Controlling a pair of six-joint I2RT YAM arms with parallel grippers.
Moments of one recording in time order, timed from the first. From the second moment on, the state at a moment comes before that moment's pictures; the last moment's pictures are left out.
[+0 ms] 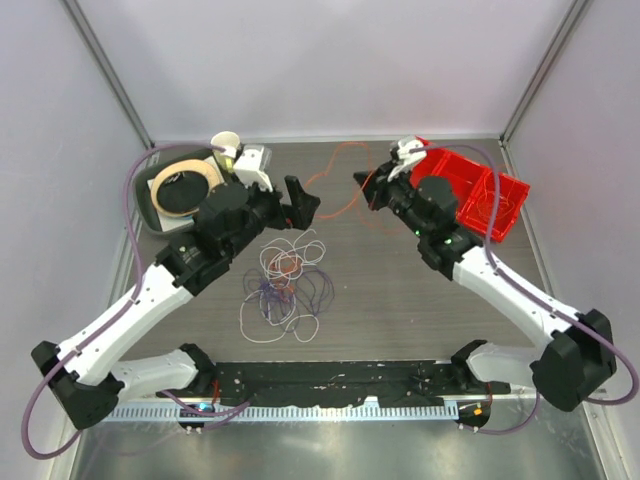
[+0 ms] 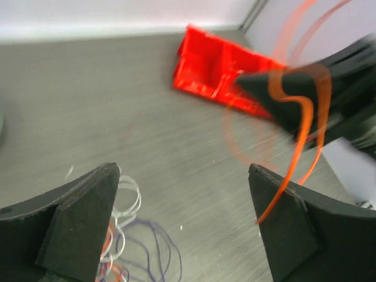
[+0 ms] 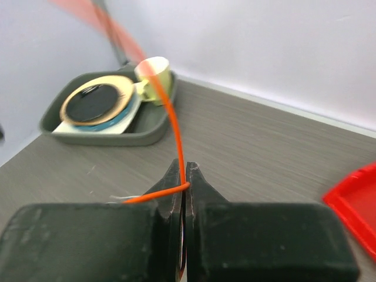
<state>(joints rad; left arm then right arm) -0.77 1.10 1.24 -0.29 -0.17 -0.38 0.57 1.23 0.90 0.38 -0.06 0.15</state>
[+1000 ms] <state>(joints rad) -0.77 1.12 0.75 -0.28 -0.43 -0.63 -0.19 1.59 1.20 0.05 0.09 0.10</state>
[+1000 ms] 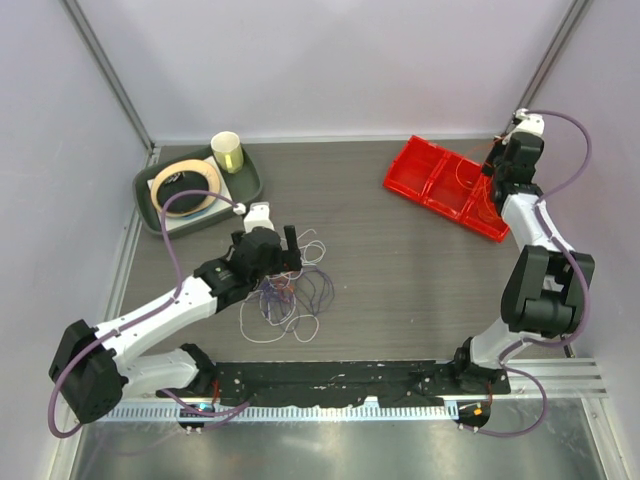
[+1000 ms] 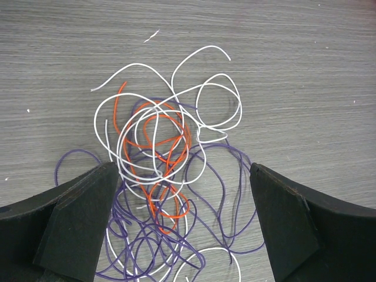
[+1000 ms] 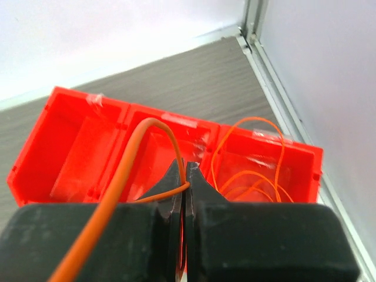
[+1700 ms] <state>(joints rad) -0.77 1.14 0.75 -0.27 -0.44 -0.63 -0.39 1.83 1.16 0.34 -0.07 0.22</state>
